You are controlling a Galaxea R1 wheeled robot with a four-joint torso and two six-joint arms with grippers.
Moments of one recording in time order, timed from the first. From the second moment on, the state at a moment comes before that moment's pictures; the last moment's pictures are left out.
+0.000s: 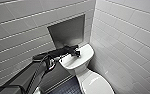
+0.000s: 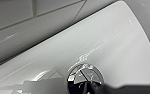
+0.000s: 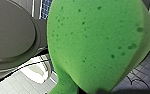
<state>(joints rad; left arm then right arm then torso) 0.04 3.10 -2.46 0.10 0.56 -0.53 -1.61 2.58 -1.90 -0.10 0.46 0.29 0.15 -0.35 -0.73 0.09</state>
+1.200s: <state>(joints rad) 0.15 2.39 -1.37 0.04 0.59 -0.57 -1.60 2.58 -1.93 -0.10 0.46 0.29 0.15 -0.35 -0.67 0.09</state>
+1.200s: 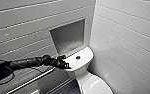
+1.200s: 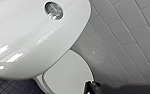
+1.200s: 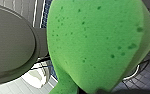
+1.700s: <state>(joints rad) 0.62 2.22 -1.24 0.15 0.54 -0.57 -1.62 2.60 -1.96 -0.10 0.45 0.29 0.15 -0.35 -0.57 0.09</state>
